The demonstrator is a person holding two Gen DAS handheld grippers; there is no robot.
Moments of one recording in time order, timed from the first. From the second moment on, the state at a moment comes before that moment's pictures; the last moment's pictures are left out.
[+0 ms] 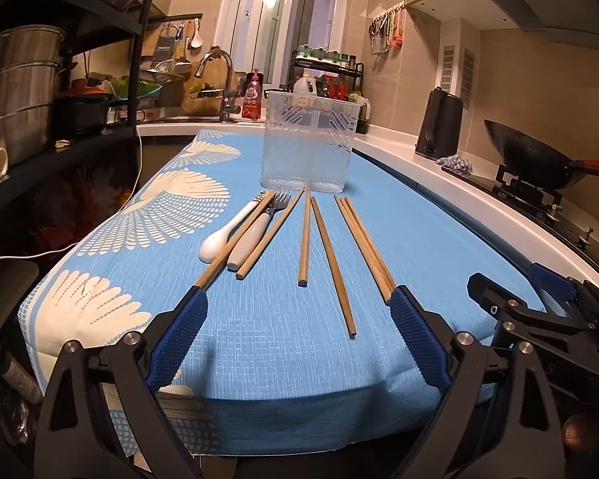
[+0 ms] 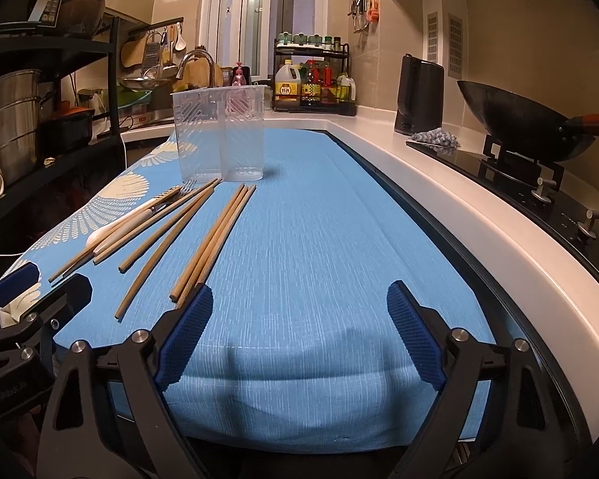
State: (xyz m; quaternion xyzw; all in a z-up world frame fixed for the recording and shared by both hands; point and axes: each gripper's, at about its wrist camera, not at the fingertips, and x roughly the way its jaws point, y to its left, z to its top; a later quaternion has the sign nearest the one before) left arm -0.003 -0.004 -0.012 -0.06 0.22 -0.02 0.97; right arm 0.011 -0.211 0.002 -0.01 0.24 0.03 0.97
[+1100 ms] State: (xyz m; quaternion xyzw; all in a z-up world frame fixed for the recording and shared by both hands) left arm -0.004 -0.001 -0.011 -0.06 0.21 -0.01 0.98; right arm 0.006 -0.206 0.004 -0.02 0.23 0.03 0.97
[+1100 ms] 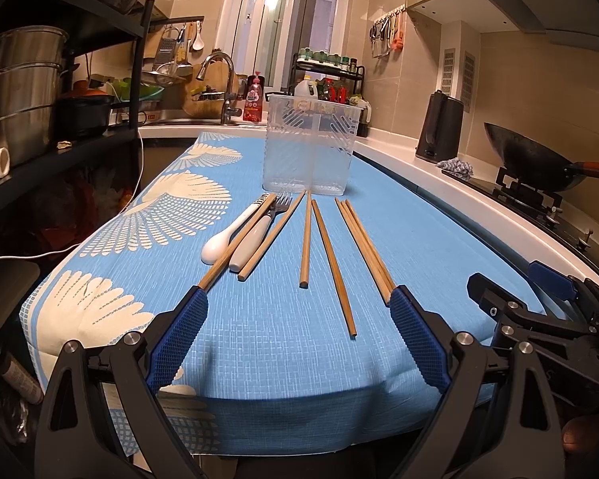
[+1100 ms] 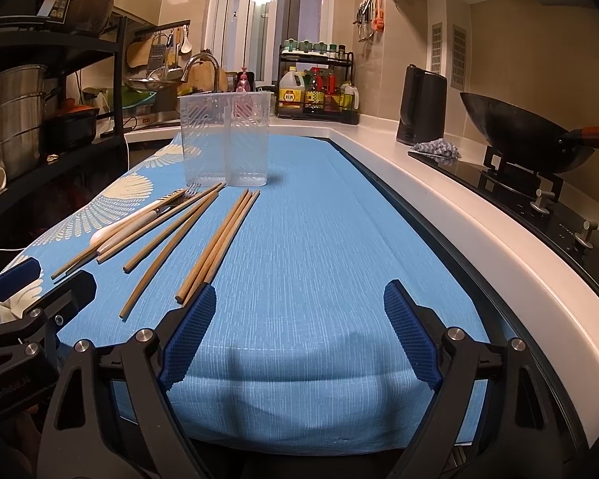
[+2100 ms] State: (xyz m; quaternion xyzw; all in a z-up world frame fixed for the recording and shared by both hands) left arm 0.000 0.014 -0.015 -0.07 0.23 0.00 0.97; right arm 0.037 -0.190 -0.002 0.03 0.28 0.11 0.95
